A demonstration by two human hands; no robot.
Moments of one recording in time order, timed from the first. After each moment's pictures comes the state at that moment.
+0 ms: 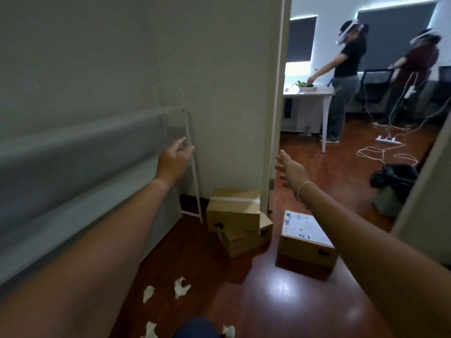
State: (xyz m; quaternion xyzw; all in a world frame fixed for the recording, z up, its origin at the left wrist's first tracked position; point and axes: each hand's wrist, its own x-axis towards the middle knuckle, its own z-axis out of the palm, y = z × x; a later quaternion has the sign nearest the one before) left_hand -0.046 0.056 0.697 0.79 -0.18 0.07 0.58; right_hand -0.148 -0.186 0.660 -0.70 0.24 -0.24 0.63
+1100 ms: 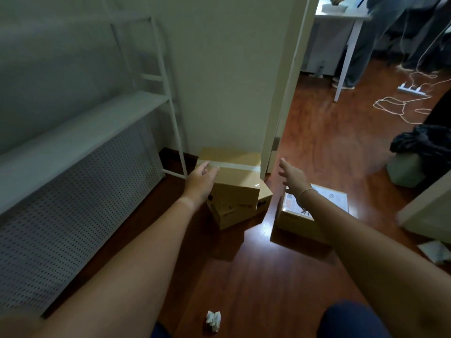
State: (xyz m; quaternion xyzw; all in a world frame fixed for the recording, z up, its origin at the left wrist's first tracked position) left_hand 0.106 -0.090 0.502 0.78 -0.07 -0.18 0.59; right_hand 0.032 -0.297 0.490 -0.73 0.35 -0.11 0.57
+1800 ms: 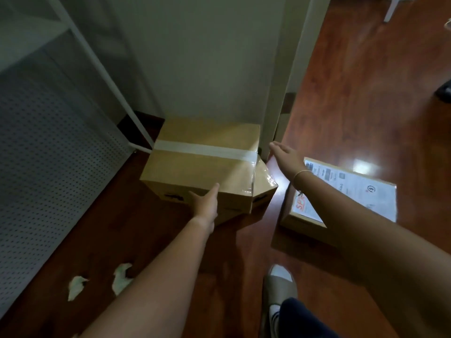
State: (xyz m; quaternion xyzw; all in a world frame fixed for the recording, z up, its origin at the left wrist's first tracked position) left_hand 0.243 -0.287 0.262 0.68 0.28 -0.27 0.62; right_hand 0.237 -0.483 0.284 -0.76 0.33 -0.02 0.57
